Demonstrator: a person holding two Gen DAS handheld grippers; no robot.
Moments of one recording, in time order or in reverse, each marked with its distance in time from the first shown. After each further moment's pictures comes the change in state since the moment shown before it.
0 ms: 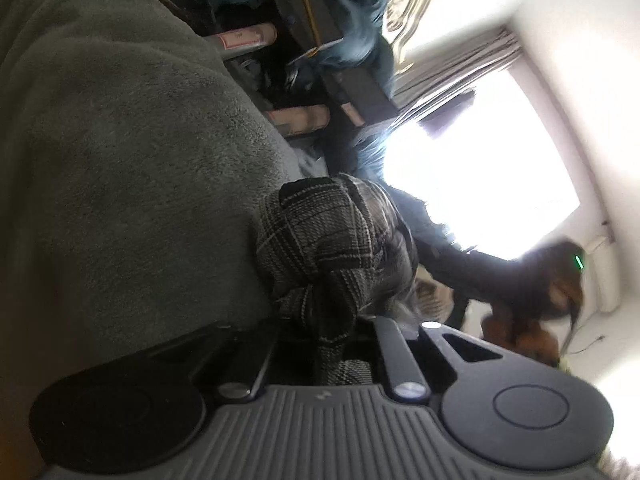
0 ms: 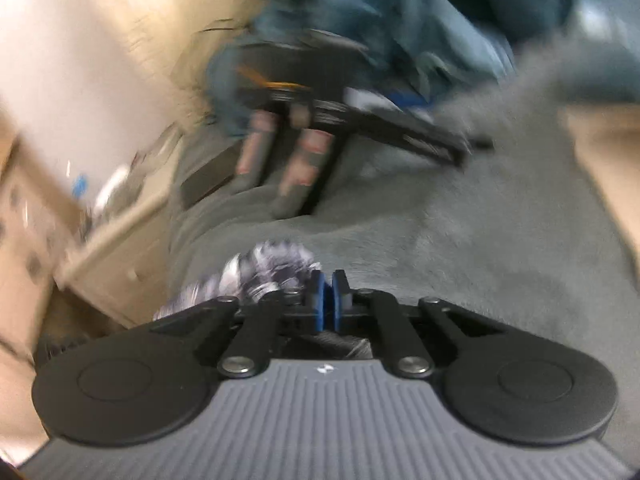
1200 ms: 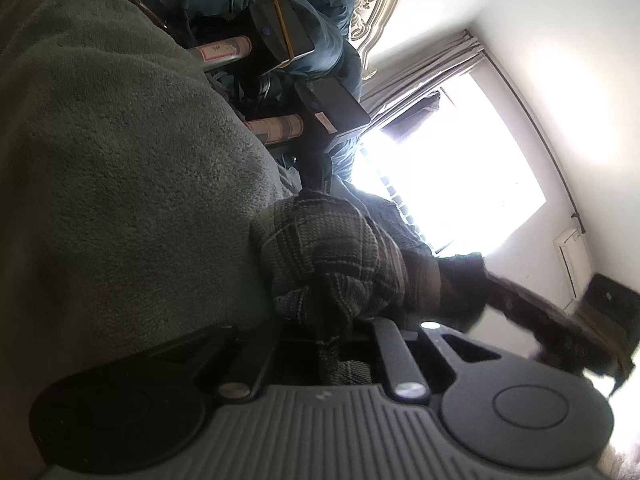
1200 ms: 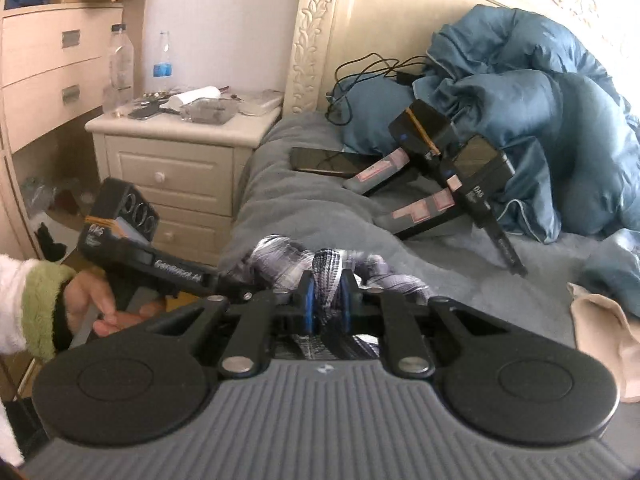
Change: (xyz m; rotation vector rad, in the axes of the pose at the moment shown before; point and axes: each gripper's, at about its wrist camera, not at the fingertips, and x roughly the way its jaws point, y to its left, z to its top) left arm -0.005 0.006 -0.002 0.059 -0.024 -0.078; right arm -0.054 0.104 -0.050 -0.453 -0.119 -0.061
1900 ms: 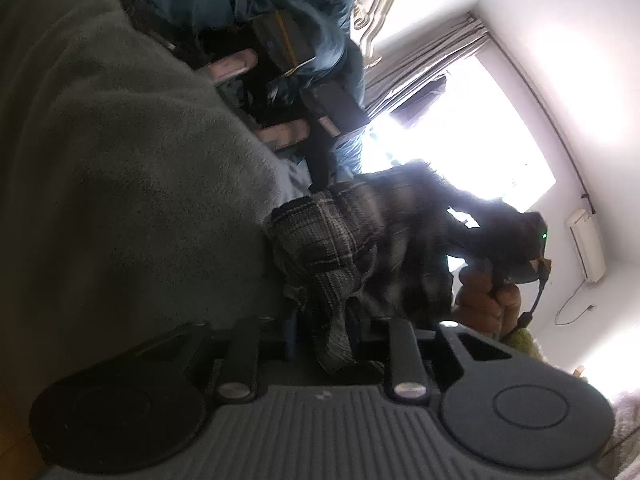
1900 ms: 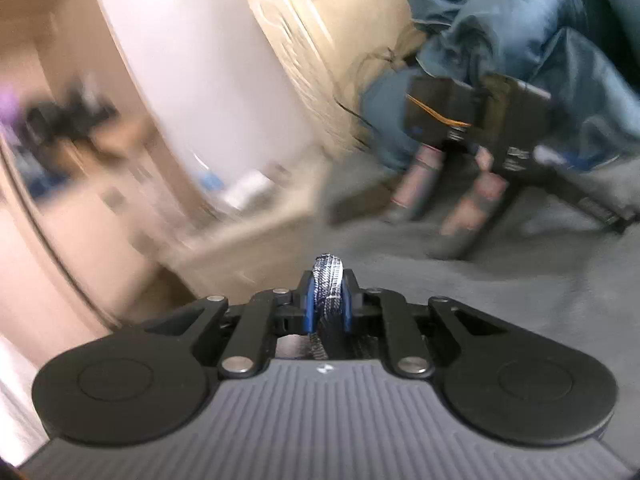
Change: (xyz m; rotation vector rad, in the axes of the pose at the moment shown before) left arm -0.041 -0.008 0.016 0.043 0.048 0.035; right arm 0.071 -0.106 -0.001 0.510 -0.130 0.514
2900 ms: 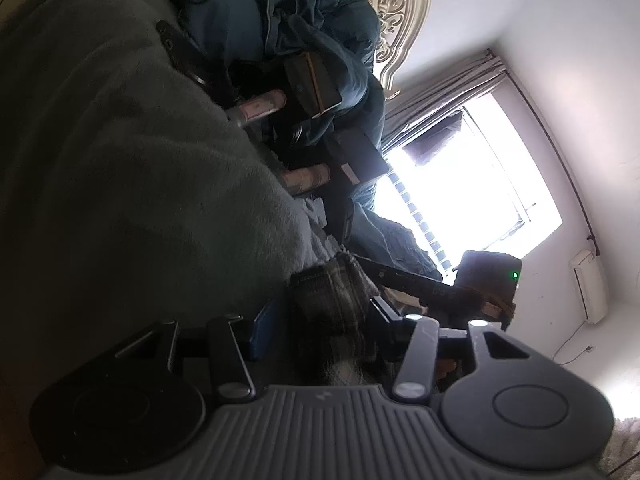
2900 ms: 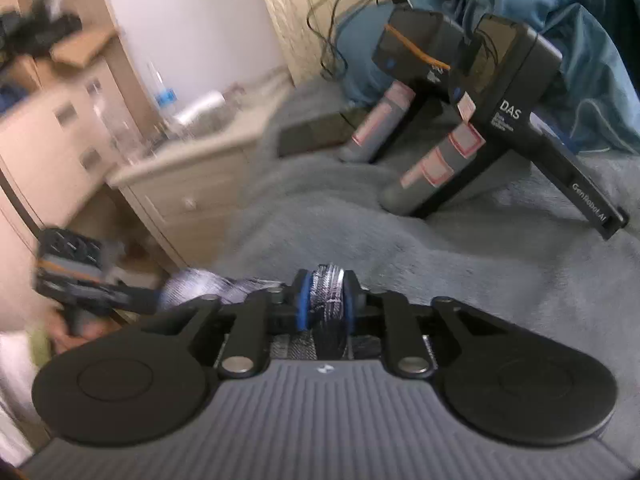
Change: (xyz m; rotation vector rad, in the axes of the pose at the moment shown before) left arm -0.023 0.016 0.016 -0.097 -0.063 0.021; right arm 0.063 -0.011 -0.008 -0.188 0.289 -0.274
